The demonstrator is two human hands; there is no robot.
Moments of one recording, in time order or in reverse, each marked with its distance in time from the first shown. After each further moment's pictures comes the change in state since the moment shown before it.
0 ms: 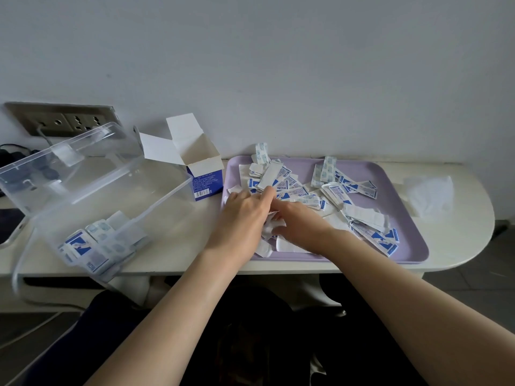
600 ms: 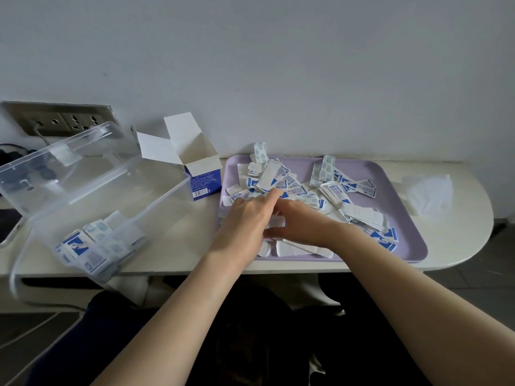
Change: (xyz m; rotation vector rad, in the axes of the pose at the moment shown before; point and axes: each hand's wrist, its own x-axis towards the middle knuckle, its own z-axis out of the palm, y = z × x) left_hand 0.002 -0.003 0.024 -0.178 -0.016 0.025; right_hand -0.007 -0.004 -0.014 0.102 -0.067 -0.050
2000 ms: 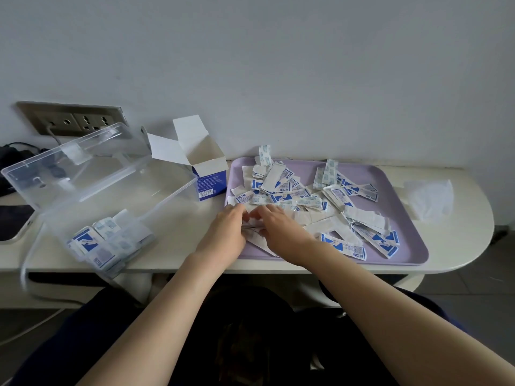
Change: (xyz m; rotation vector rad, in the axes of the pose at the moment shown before) left_hand -0.014 -0.035 0.001 -0.146 -0.137 -0.384; right_hand 0.013 -0.012 0.040 -0.193 0.059 0.012
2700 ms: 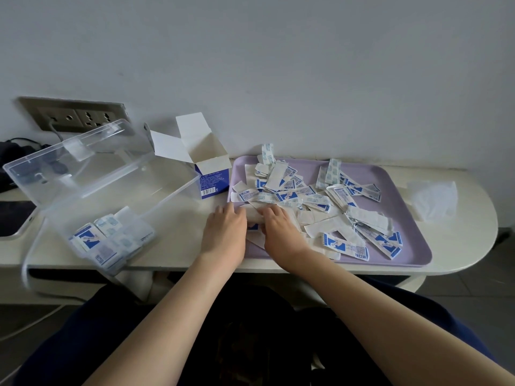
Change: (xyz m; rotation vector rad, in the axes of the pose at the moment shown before) left_hand -0.004 0.002 0.006 0.506 0.014 0.002; right_hand -0.001 -0.006 0.015 -0.015 0.128 0.056
